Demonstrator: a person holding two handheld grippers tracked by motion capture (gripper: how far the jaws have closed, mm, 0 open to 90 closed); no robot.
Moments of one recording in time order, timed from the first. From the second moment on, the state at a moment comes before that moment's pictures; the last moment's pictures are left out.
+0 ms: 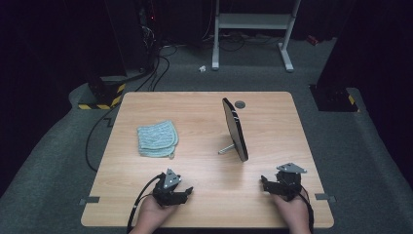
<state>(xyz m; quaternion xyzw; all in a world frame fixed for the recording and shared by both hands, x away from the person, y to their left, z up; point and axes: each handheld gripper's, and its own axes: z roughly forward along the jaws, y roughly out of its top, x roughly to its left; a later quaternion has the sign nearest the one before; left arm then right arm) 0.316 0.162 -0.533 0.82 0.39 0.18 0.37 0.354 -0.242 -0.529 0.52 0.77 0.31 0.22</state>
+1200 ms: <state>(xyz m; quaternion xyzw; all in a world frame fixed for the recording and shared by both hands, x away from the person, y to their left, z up) 0.316 0.164 -0.533 0.82 0.40 0.18 0.37 0.352 -0.241 -0.529 0.51 0.77 0.31 0.22</state>
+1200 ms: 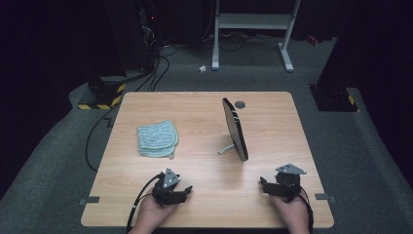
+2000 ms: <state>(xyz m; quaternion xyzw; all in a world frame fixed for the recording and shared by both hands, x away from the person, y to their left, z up) 0.313 0.177 -0.526 0.80 0.41 0.20 0.39 0.354 -0.240 -0.530 0.51 0.78 0.31 0.21</state>
